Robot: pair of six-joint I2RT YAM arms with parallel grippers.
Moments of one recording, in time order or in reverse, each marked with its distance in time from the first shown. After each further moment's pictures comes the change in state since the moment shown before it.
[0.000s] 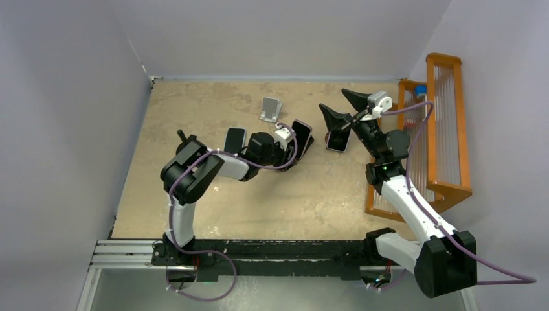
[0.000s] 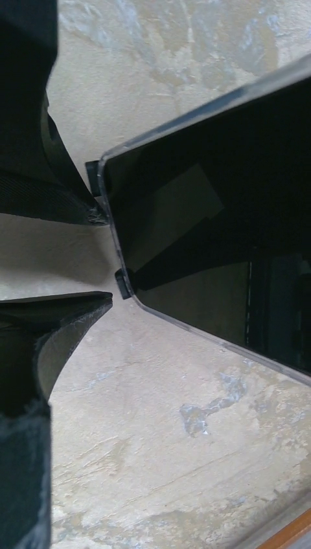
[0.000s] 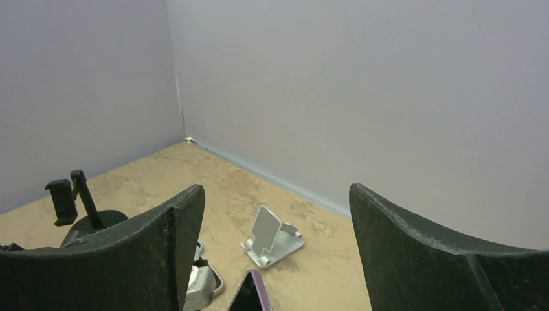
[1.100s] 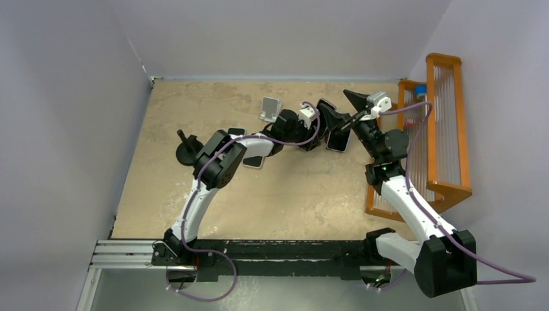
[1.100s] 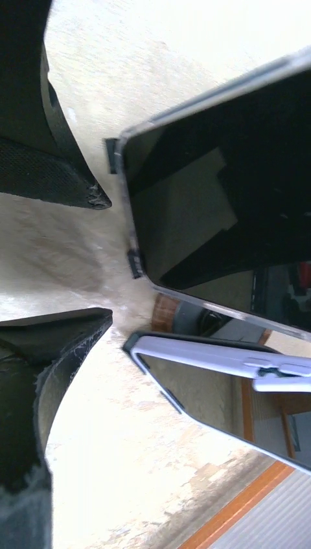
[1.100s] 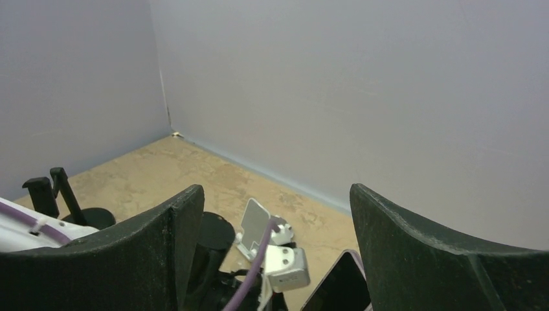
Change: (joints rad) left arm -0.002 0.401 0.681 -0.228 0.076 0.026; right arm 0.000 0.000 -0.010 -0.010 0.035 -0.026
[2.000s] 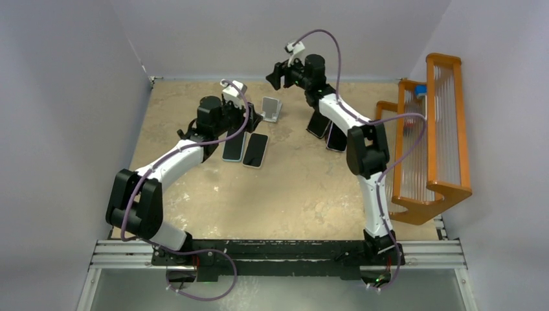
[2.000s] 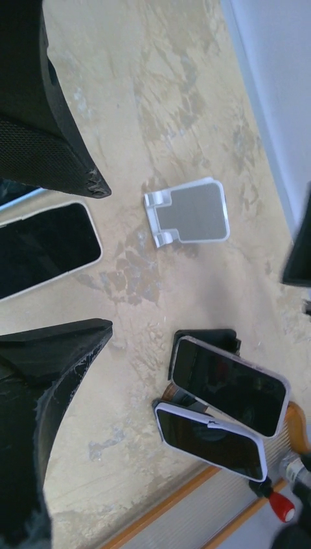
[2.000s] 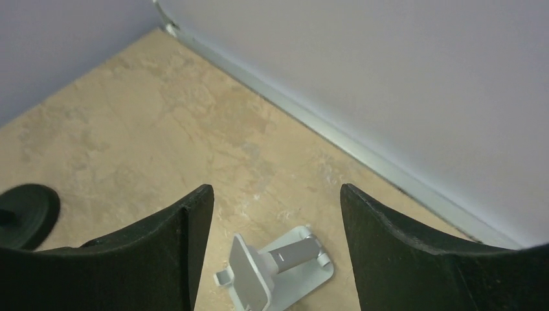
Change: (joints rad) left arm 0.317 -0.859 -0.607 -0.095 -0.064 0.021; right arm 0.147 1.180 1.229 -0.519 -0.036 -0.032
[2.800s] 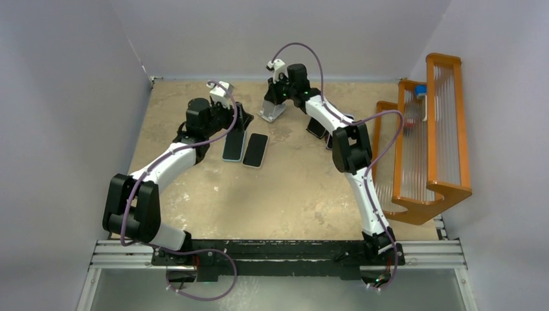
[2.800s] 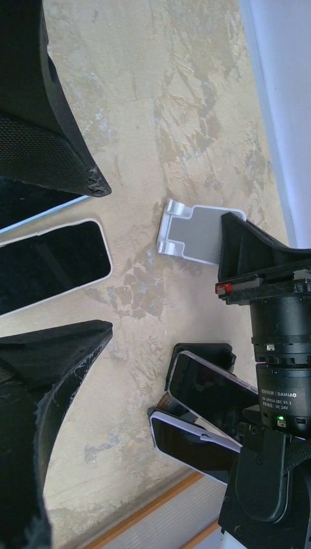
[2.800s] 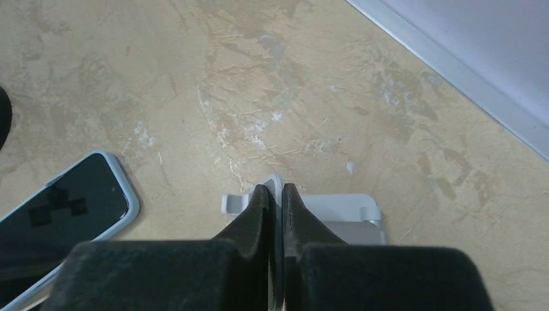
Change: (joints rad) left arm 0.098 -0.051 -0.064 0.029 0.044 -0.055; right arm 0.057 0.288 0.335 -0.459 -0.024 -0.155
